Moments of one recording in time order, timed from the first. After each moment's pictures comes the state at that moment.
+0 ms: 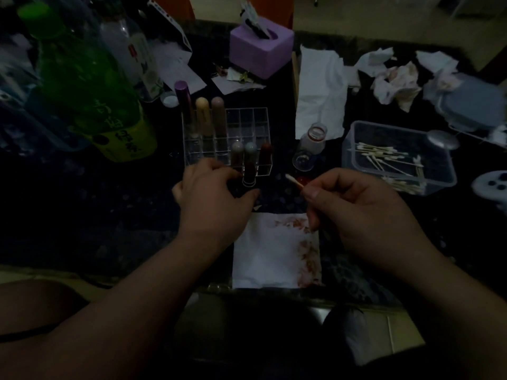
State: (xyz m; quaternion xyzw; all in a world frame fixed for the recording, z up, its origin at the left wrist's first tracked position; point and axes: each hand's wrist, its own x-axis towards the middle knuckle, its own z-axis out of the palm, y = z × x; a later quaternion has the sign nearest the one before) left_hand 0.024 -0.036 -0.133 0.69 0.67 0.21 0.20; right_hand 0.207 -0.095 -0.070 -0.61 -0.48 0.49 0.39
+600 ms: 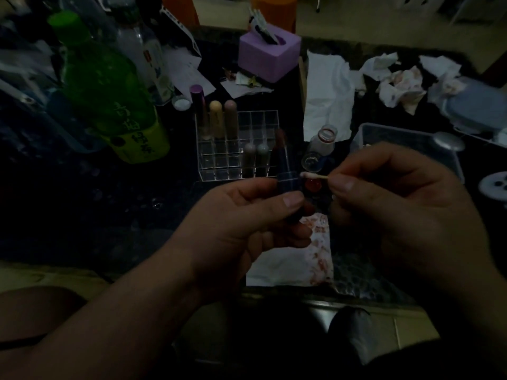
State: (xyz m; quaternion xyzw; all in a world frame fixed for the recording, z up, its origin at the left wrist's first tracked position) left_hand 0.012 -0.080 -0.064 0.30 0.37 0.36 0.80; right_hand 0.188 -0.114 -0.036 -0.50 -0.49 0.47 0.54
